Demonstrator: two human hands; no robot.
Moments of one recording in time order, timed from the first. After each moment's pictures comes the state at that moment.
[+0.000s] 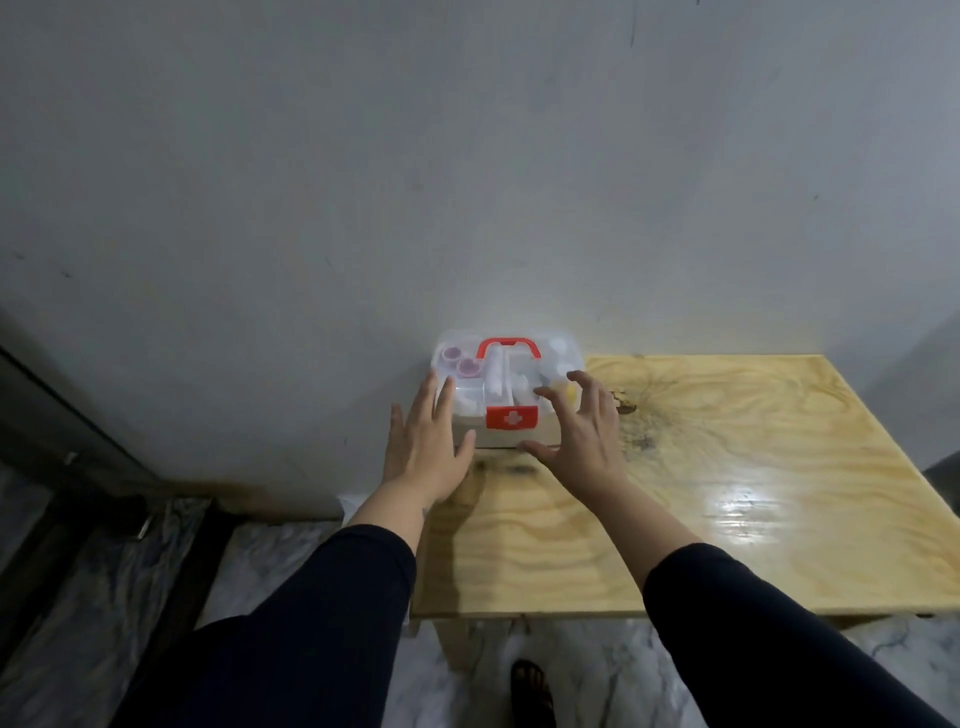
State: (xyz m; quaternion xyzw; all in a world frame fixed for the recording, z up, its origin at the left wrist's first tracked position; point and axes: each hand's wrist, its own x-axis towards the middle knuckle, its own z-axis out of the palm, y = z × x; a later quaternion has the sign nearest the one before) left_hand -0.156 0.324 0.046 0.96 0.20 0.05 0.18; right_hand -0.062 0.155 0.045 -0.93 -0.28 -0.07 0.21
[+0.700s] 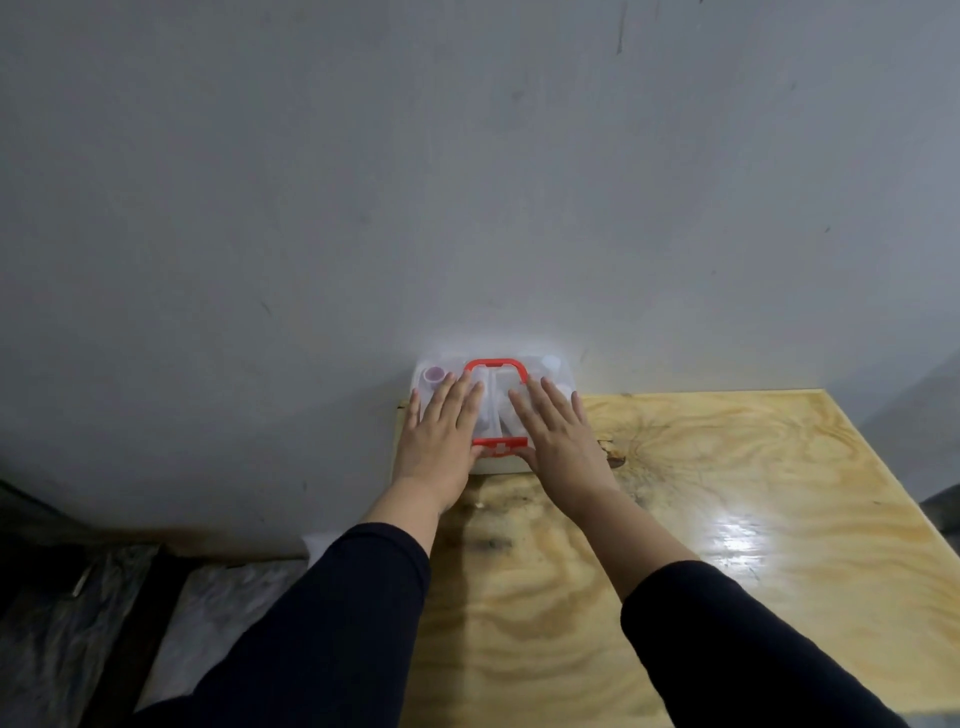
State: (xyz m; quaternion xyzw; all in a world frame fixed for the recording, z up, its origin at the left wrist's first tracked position) left_hand -0.042 0.334 0.040 0.99 0.11 -0.01 0.01; right_hand 0.030 0.176 0.041 -0.92 -0.38 -0.01 0.02
